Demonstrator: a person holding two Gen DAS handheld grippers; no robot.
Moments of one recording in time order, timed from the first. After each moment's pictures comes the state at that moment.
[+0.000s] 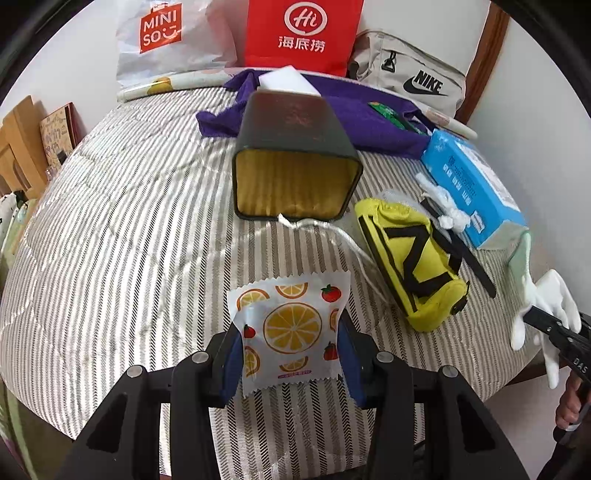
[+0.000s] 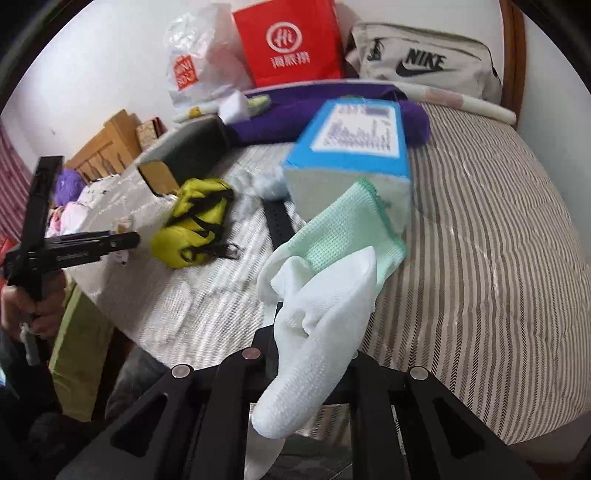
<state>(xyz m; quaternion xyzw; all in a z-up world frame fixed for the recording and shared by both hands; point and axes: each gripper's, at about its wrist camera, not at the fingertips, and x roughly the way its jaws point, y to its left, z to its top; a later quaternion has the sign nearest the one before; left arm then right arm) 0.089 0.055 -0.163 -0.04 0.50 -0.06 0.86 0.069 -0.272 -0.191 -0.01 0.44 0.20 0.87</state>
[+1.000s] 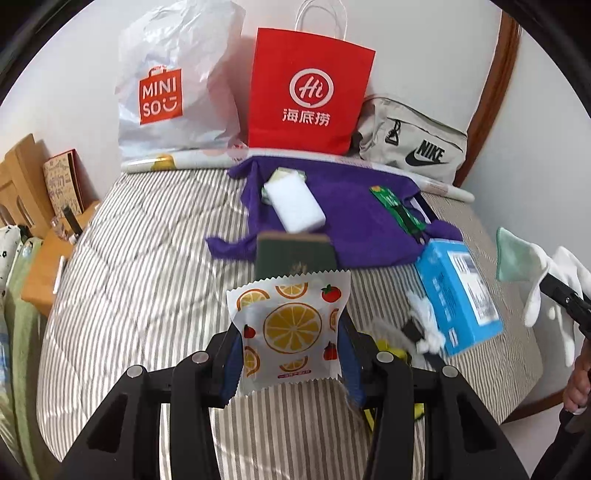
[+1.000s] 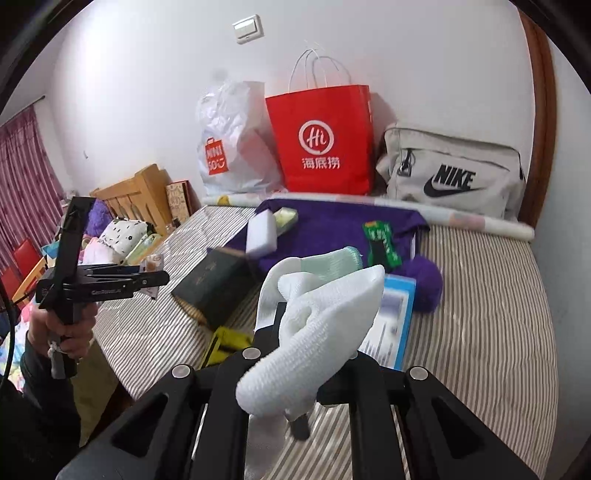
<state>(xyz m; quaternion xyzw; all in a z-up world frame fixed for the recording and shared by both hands) 0.163 0.070 -0.073 -0.05 0.44 -0.06 0.89 0.149 -0.258 -0.067 -0.01 0.33 0.26 0.91</state>
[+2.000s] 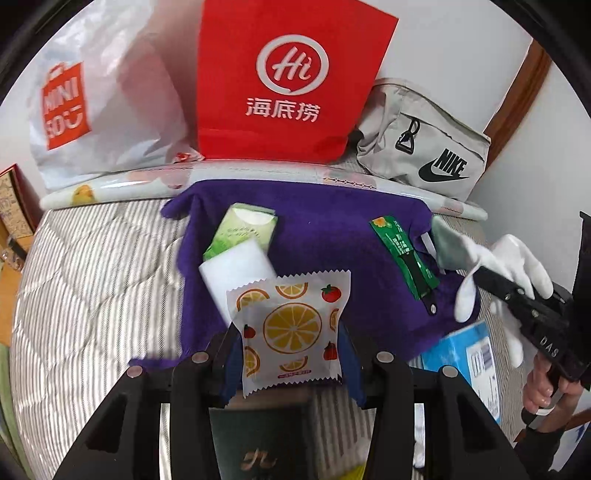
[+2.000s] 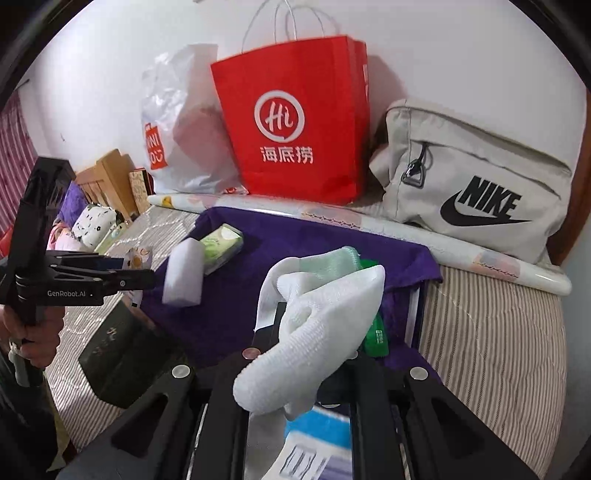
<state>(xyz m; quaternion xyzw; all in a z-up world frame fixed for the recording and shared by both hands) 0.335 0.030 -0.096 -0.07 0.50 -0.10 0.86 0.332 -0.226 -0.104 -0.05 0.38 0.24 0.89</state>
